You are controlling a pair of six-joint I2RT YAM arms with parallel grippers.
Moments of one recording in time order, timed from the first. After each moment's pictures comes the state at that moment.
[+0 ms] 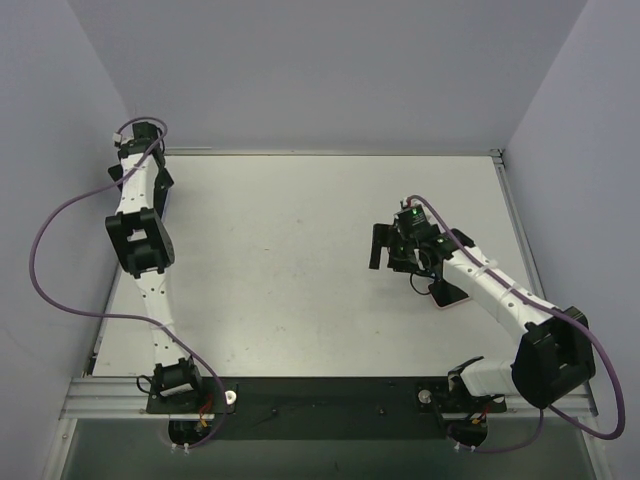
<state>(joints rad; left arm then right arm) 0.20 2.52 2.46 -0.99 -0.55 -0.39 0.48 1.32 0.94 -0.60 0.10 0.49</state>
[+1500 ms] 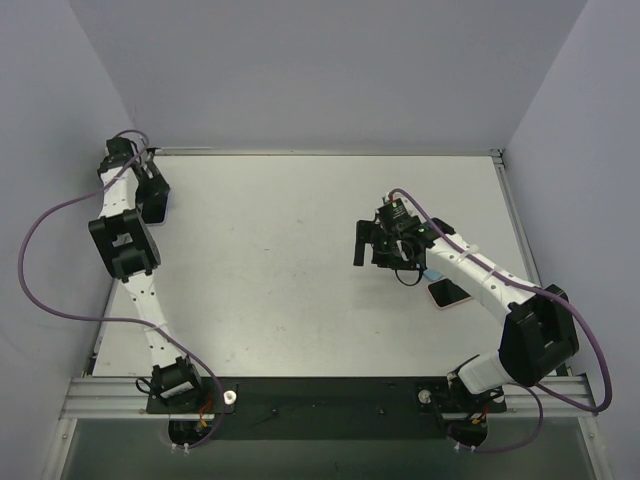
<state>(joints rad) 0.34 2.57 2.35 -0.80 -0.07 -0.28 0.55 1.45 1.06 -0.64 0.07 0.54</state>
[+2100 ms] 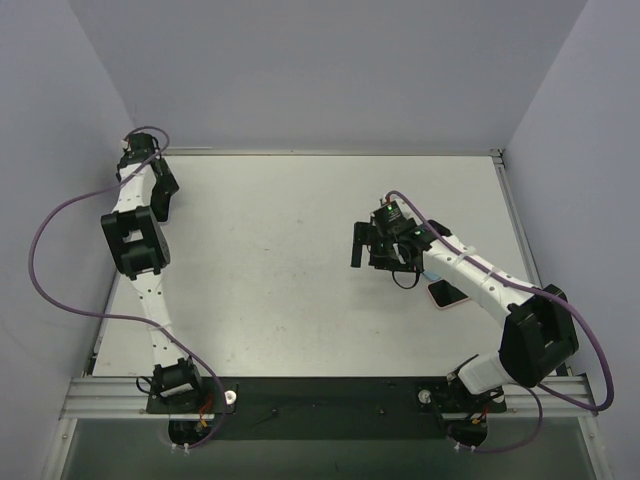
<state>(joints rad) 0.25 2.52 2.26 -0.74 -0.28 -0.26 0.58 1.45 1.06 -0.64 0.11 0.57</state>
